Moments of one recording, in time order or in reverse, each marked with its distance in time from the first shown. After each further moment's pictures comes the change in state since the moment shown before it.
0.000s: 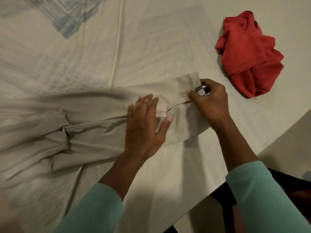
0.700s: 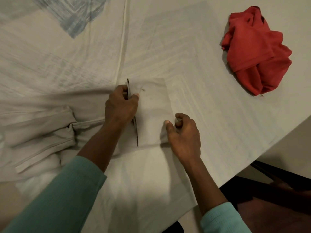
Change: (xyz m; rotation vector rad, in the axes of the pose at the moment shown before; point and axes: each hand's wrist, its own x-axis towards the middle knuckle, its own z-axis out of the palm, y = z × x) left_hand 0.055 -0.043 -0.055 -0.508 0.010 -0.670; right_hand -0.097 0.030 0.073 -0.025 -0.103 0.134
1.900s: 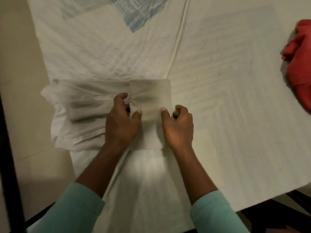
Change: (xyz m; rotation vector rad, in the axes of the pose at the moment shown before) left_hand -0.053 -0.050 -0.105 0.232 0.203 0.001; right_hand -0.029 -0.090 0.089 0.079 -0.191 0.046
